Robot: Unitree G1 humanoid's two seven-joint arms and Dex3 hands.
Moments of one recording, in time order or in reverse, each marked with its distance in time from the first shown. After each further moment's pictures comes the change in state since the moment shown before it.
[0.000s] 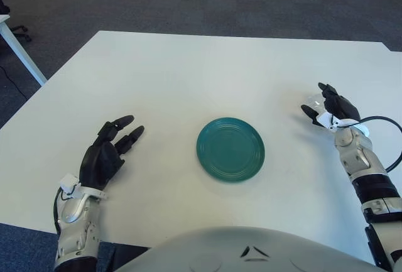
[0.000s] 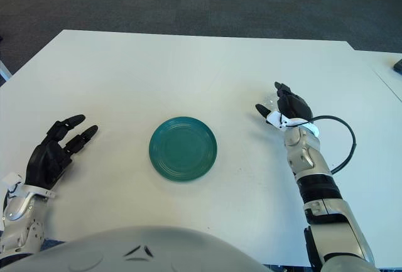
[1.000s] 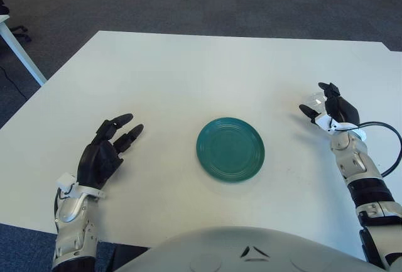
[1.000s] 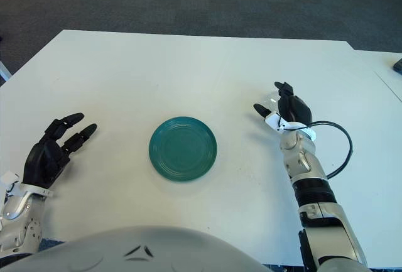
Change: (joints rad) left arm 0.004 -0.001 0.009 -0.036 0.000 0.017 -0.007; right arm 0.031 0.049 -0.042 0.002 0.002 -0.052 -0.161
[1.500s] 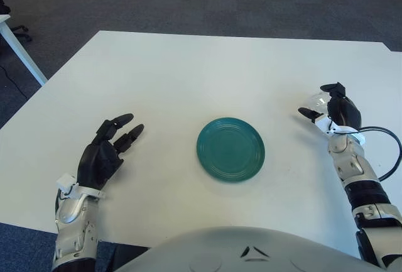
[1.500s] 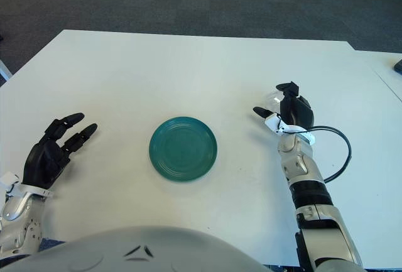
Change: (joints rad) left arm 0.014 -0.007 -0.006 -0.023 0.003 0.001 0.002; right arm 0.004 0.023 -0.024 0.024 0.001 -0.026 -0.096
